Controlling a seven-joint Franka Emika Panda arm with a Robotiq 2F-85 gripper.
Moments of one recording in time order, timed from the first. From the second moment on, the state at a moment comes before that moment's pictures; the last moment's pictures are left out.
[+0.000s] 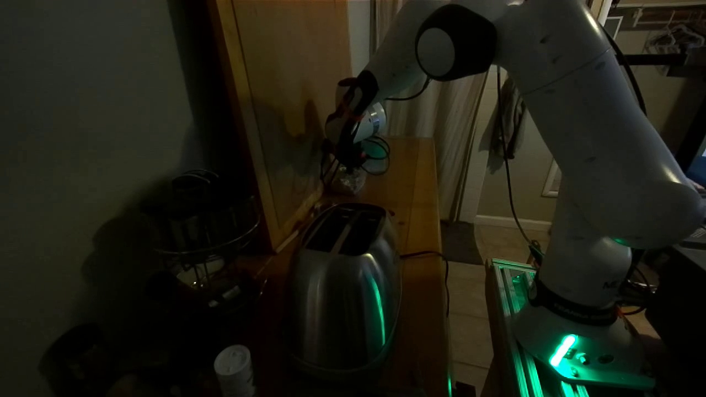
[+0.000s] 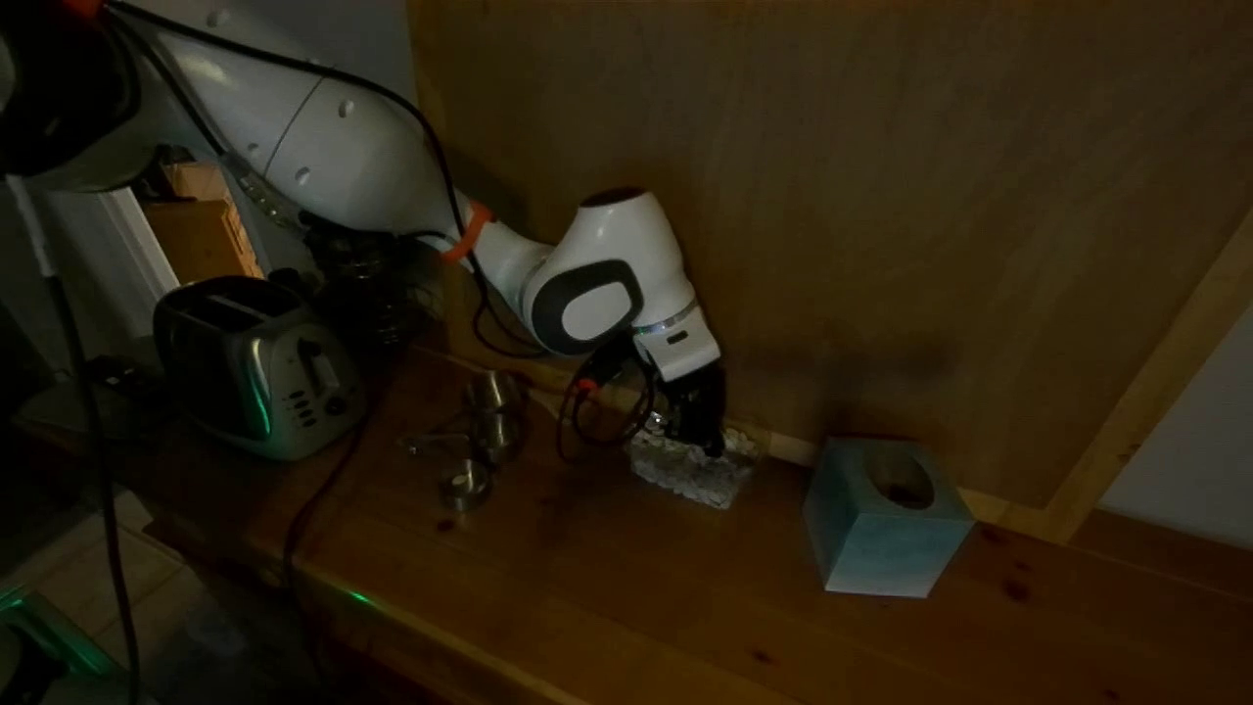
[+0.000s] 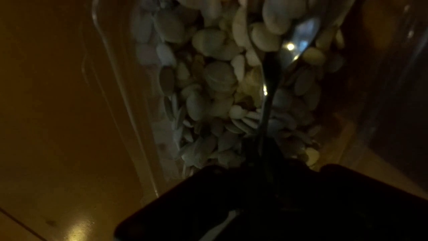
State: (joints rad) arm -0.07 0.62 -0.62 -1.79 0.11 2.66 1.00
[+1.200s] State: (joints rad) arm 0.01 0.61 -0.73 -1.86 0.07 2.92 0.97
